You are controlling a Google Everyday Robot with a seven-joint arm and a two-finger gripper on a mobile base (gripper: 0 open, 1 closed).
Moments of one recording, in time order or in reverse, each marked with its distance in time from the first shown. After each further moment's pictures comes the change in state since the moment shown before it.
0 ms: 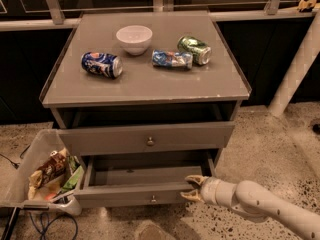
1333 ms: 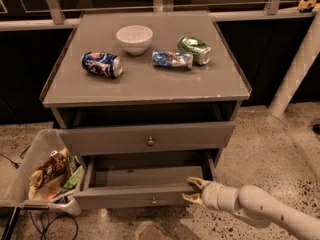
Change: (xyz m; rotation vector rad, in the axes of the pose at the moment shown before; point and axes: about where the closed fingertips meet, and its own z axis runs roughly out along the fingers) arm 0.007 0.017 -0.009 -0.019 -0.002 -0.003
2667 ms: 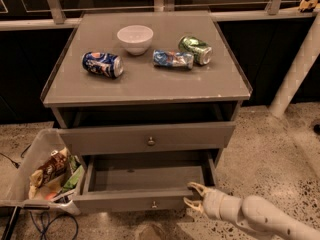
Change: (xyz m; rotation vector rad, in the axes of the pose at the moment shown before) arm -0.002 0.027 -0.012 -0.007 -0.020 0.004
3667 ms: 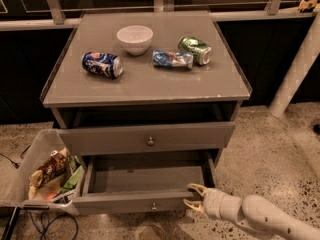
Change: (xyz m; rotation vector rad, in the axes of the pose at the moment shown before) arm -0.003 0.001 -0.003 0.002 0.000 0.003
